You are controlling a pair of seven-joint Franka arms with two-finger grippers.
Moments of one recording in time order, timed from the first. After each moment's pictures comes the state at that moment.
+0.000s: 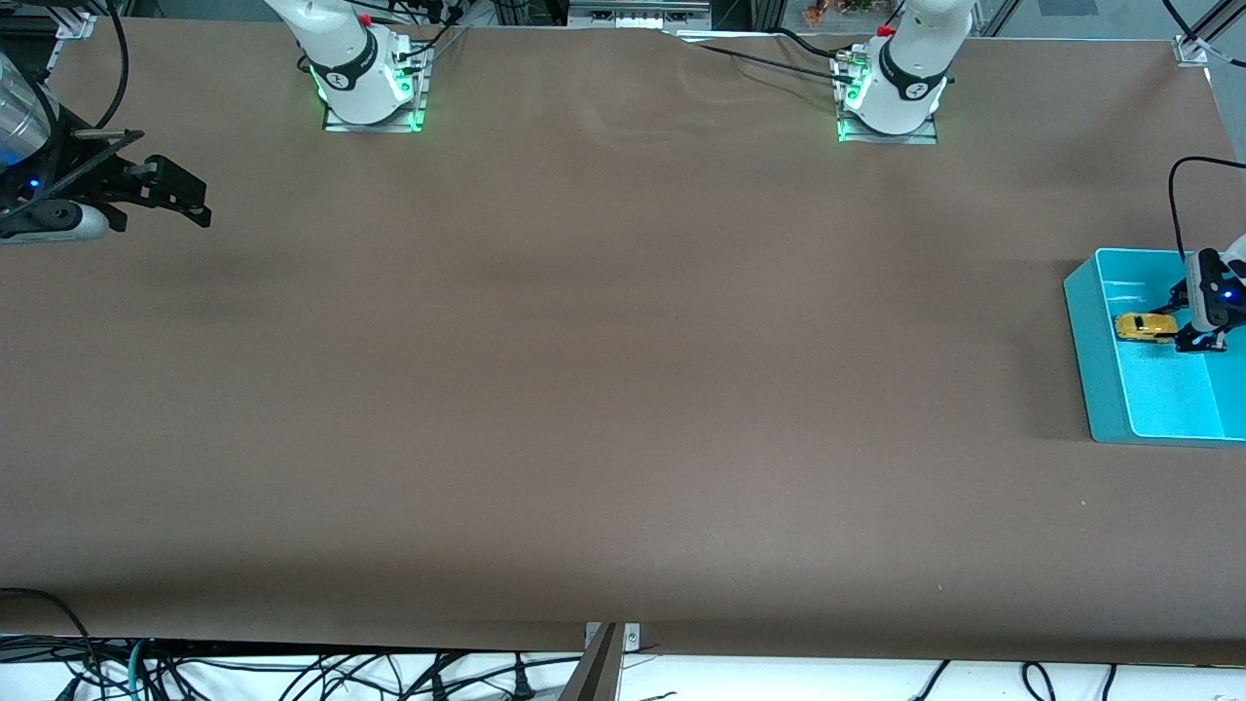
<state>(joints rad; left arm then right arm) 0.70 0.61 0.00 -1.80 -0.02 2.32 2.36 -0.22 -0.05 0.26 -1.69 0.02 1.60 -0.03</state>
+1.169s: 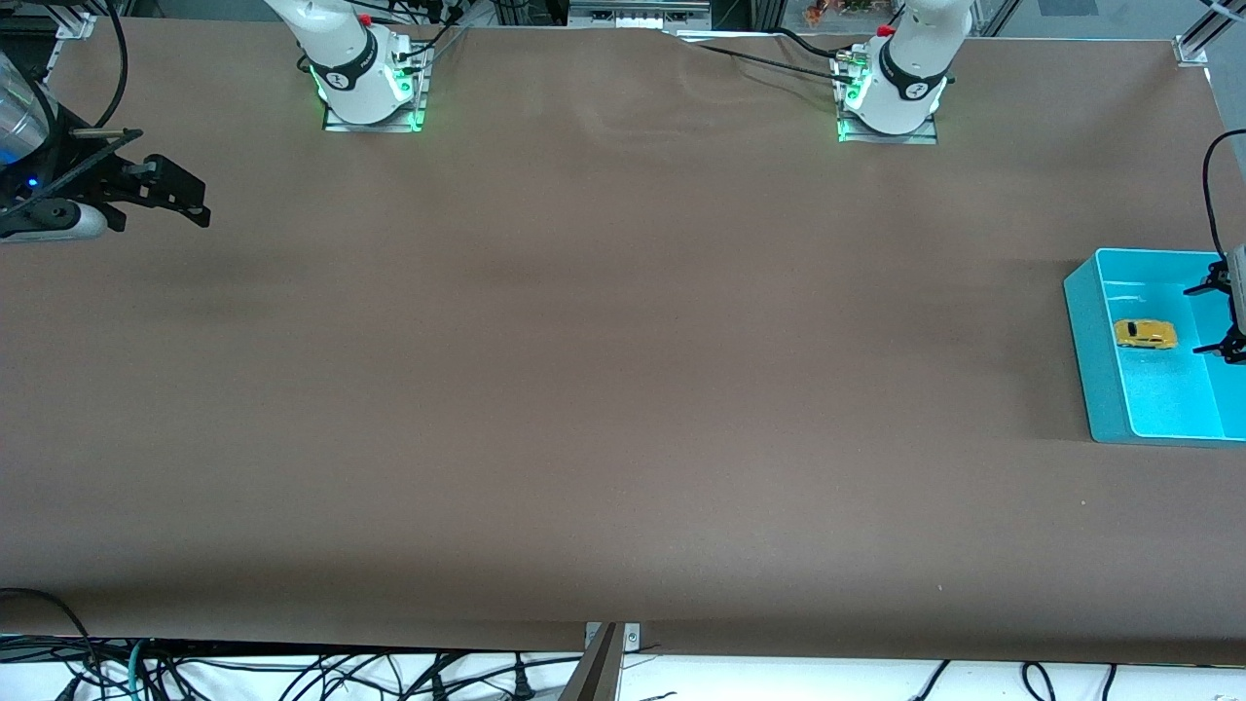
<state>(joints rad) 0.59 0.42 -0.02 -1.72 -0.02 1.99 2.11 -0.22 -0.05 0.26 -1.69 0.02 1.60 -0.03</state>
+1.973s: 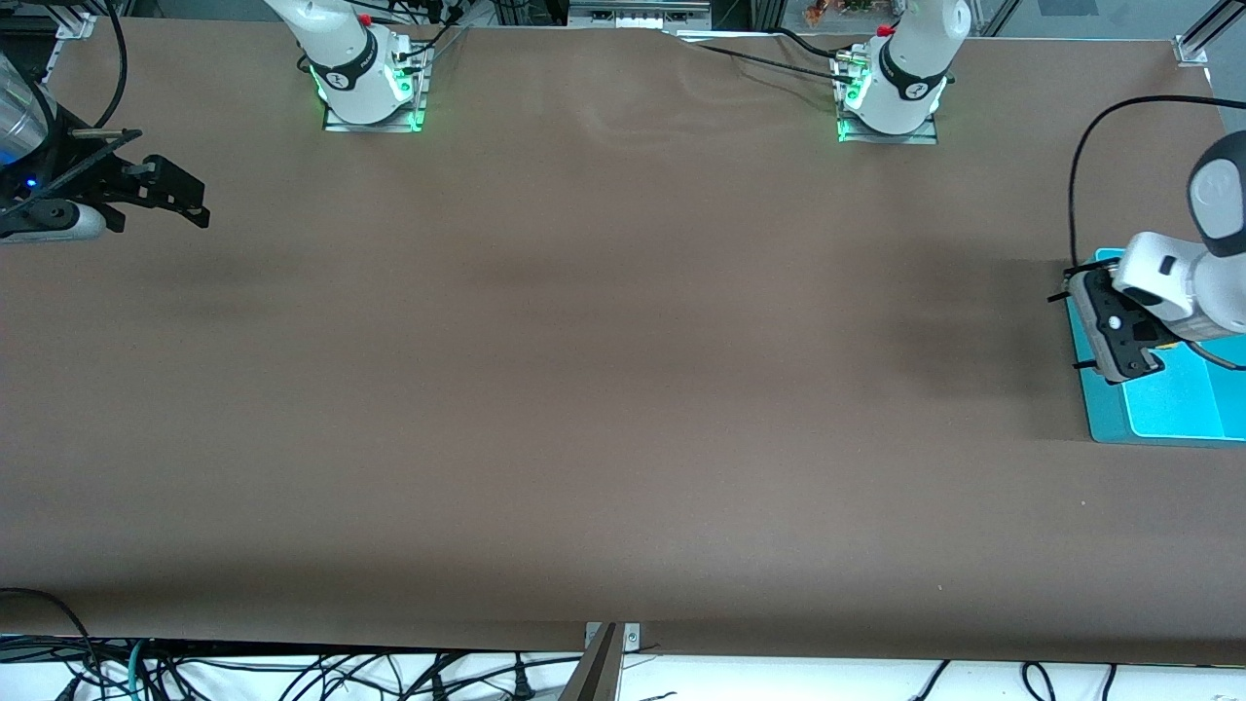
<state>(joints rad) 0.13 0.23 -0.03 -1.72 -0.02 1.80 1.31 -0.22 -0.05 0.26 -1.68 0.02 1.60 -0.03</state>
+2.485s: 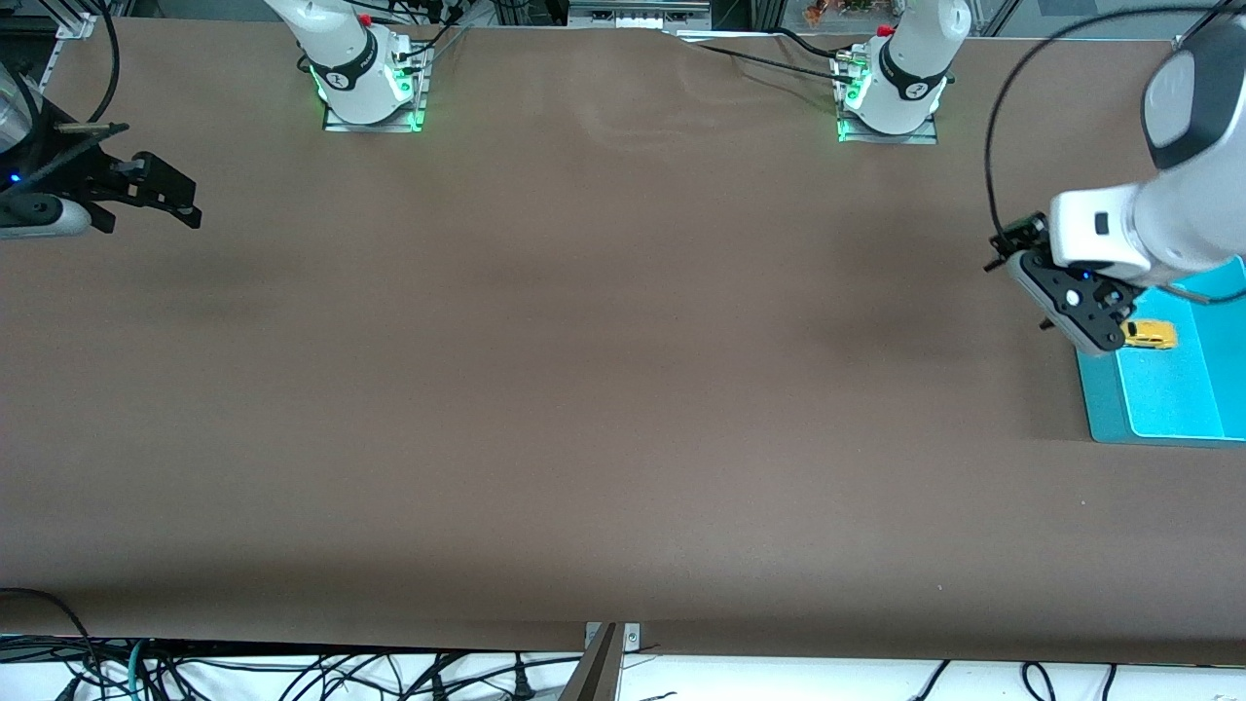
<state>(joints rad) 0.03 0.12 -0.13 -1.59 -0.02 1.58 0.62 -0.22 -0.05 0.26 -1.64 0.02 1.59 -0.03</state>
